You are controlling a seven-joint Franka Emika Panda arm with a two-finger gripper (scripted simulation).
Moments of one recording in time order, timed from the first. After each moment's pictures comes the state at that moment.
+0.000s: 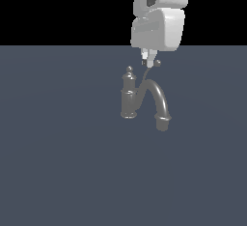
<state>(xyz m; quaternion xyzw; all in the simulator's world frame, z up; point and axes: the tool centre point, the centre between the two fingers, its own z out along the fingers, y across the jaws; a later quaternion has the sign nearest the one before) -0.038 -0.067 0.243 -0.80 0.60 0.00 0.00</state>
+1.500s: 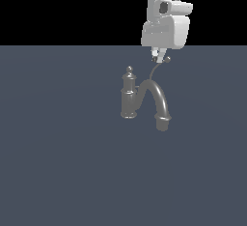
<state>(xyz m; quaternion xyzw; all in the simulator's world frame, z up) 0.036 -0.111 0.244 -0.80 0.60 0.00 0.00</state>
